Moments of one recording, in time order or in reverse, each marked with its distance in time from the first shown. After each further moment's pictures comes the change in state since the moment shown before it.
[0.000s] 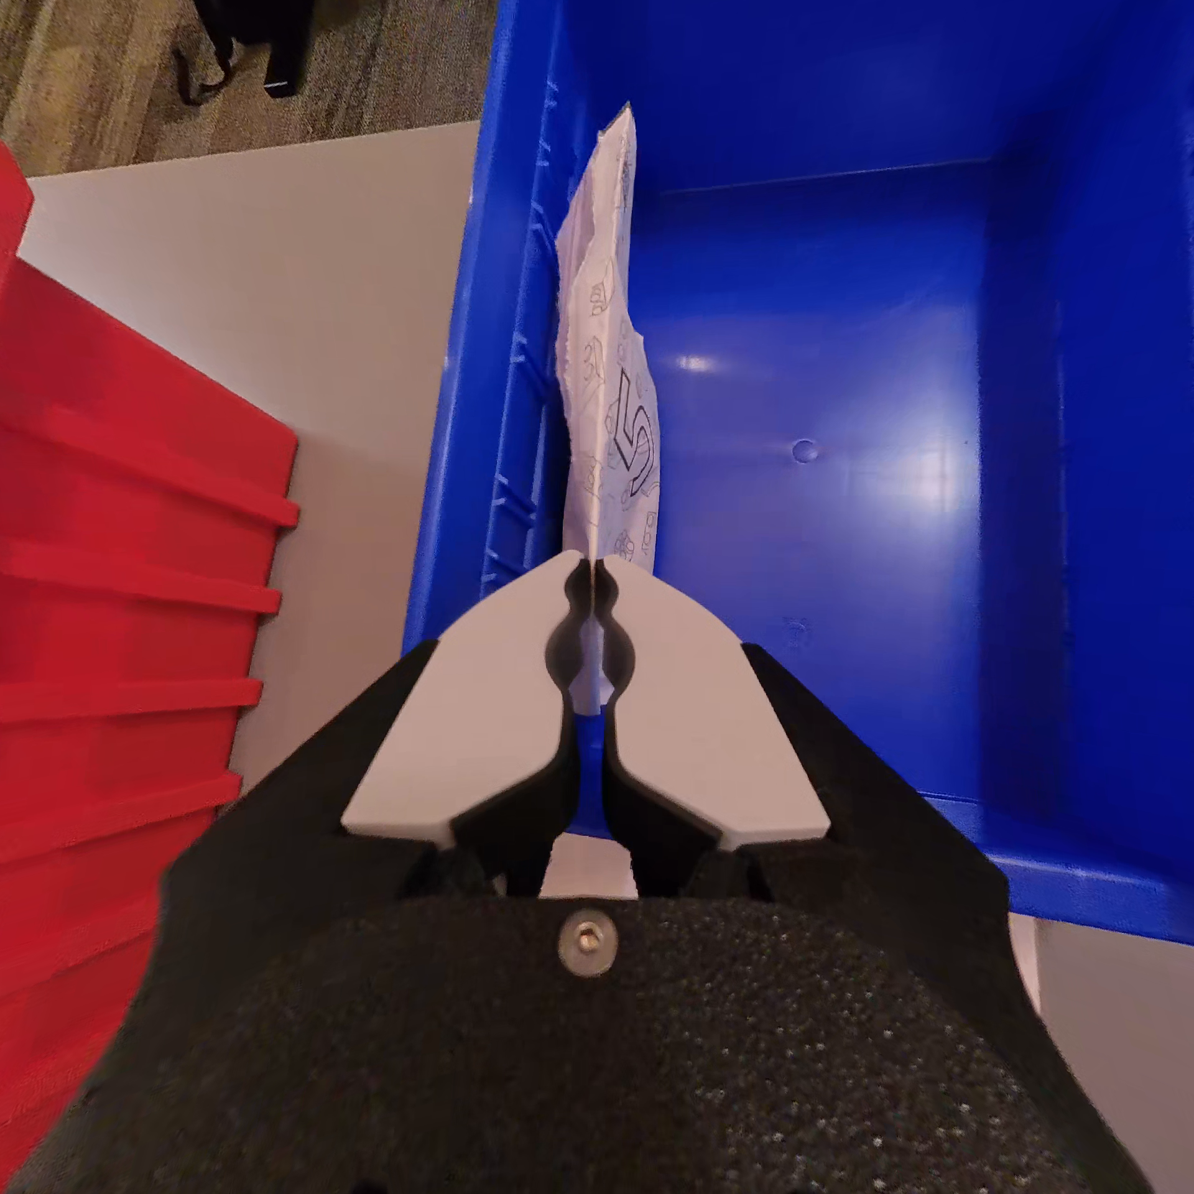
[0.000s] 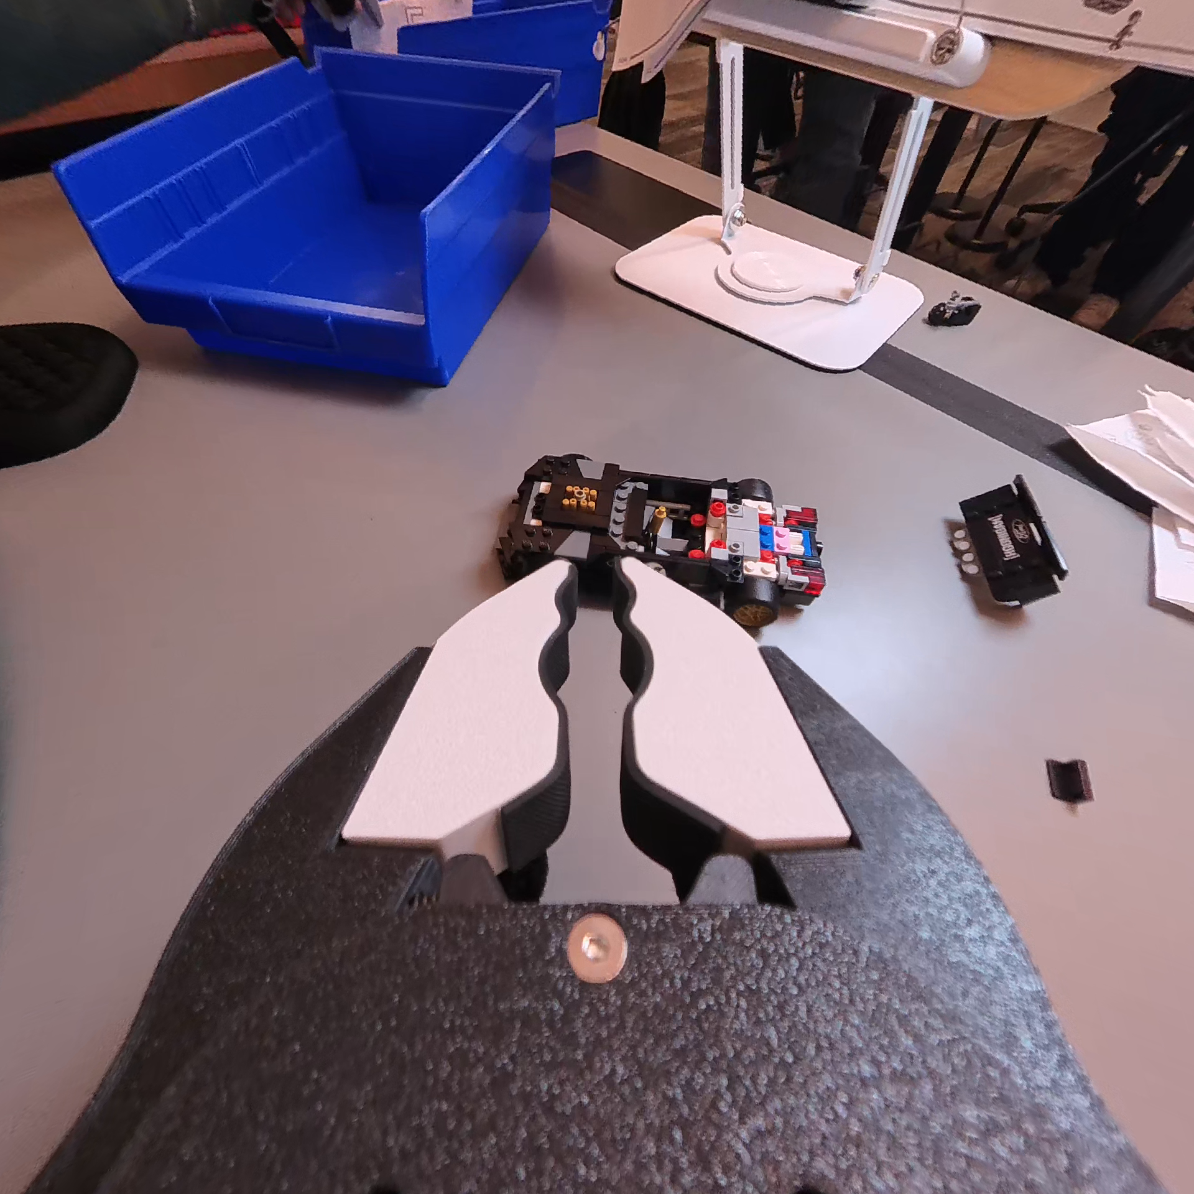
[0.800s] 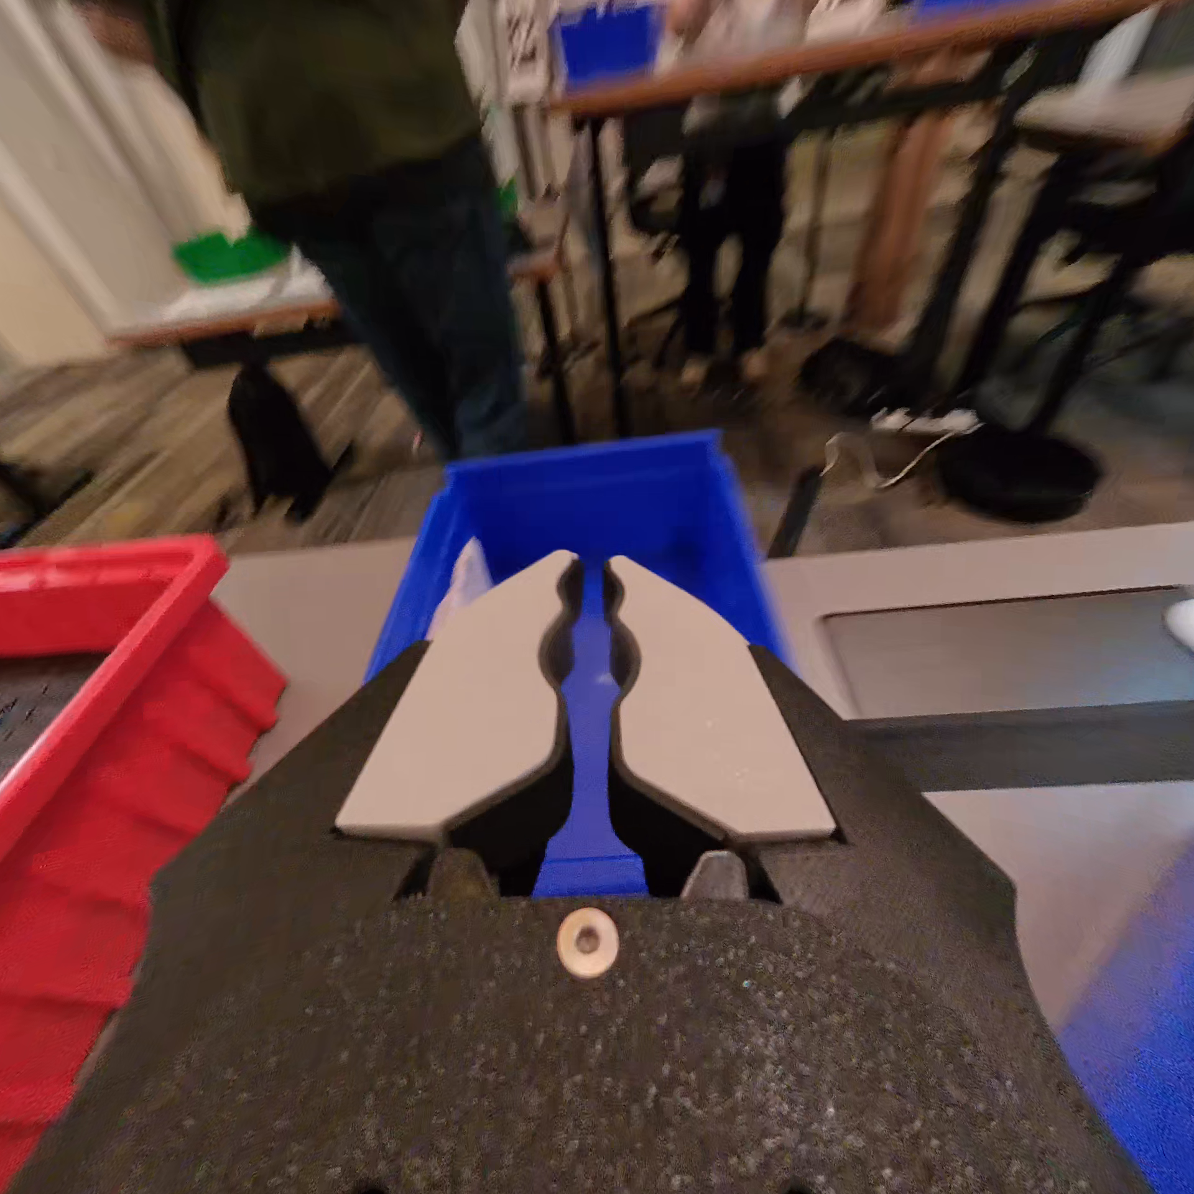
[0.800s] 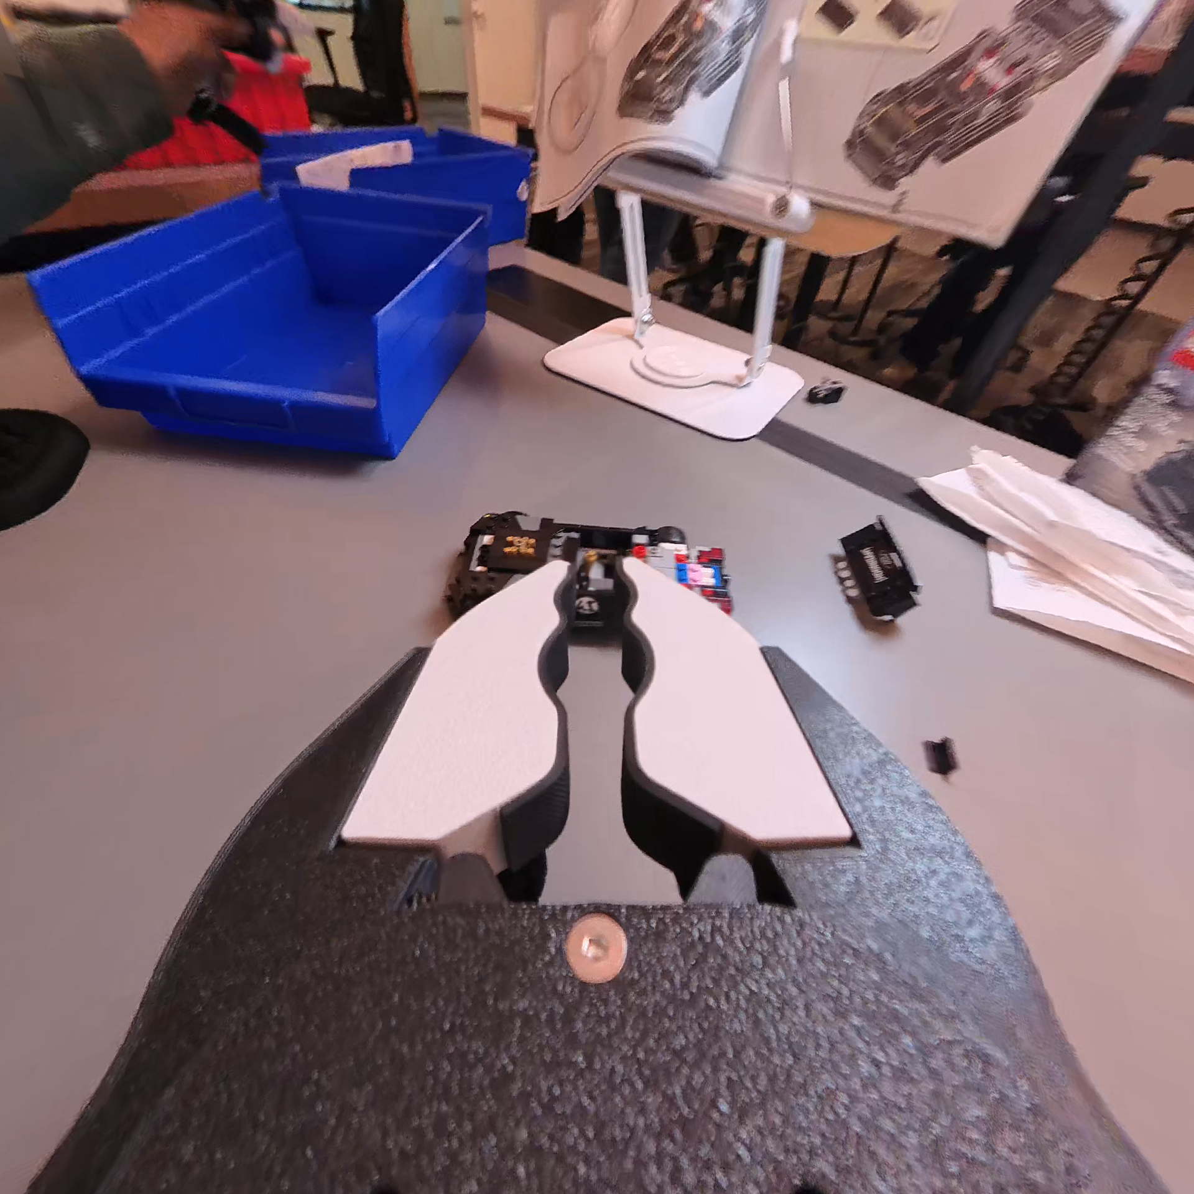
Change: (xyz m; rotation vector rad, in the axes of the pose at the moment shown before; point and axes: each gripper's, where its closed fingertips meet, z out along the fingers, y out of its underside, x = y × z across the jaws) left arm 0.064 -0.068 -0.141 0.633 0.137 -0.002; right arm 0.022 -0.019 -0.031 0.145 0.125 -0.006
